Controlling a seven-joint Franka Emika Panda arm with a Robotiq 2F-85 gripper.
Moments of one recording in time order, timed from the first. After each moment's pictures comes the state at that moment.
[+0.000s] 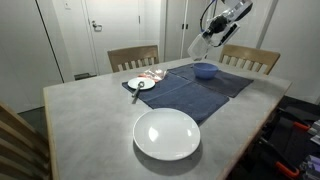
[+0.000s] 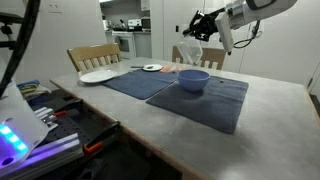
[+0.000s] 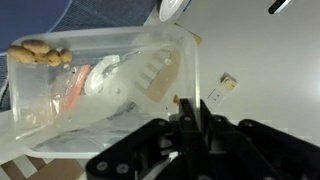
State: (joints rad) arm -0.49 0.88 -0.16 -1.19 0.98 1.15 -1.37
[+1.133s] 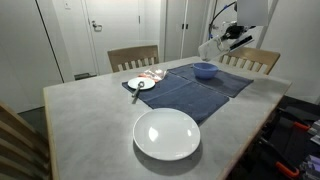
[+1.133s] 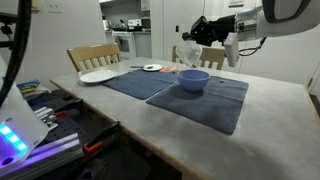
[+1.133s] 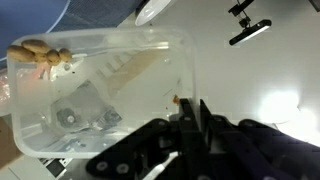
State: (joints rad) arm -0.61 0.87 -0.17 -1.31 0.93 1.01 -1.81
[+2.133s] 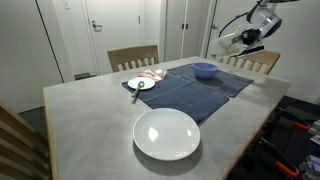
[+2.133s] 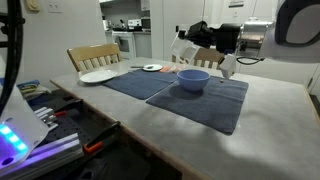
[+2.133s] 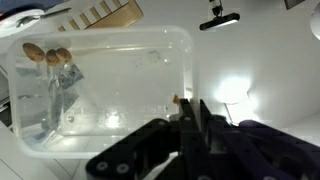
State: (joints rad) arm -0.73 0.88 -0.17 -1.41 0.93 0.84 -2.10
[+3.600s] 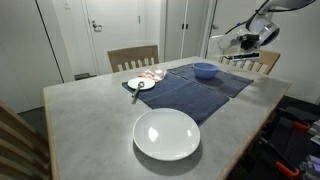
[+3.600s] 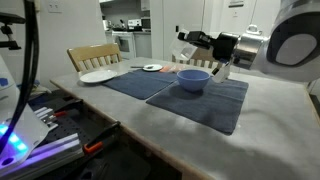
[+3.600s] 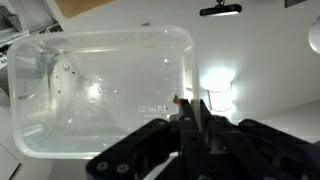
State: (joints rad) arm -0.74 0.95 -0.17 -1.39 1.01 0.78 -2.25
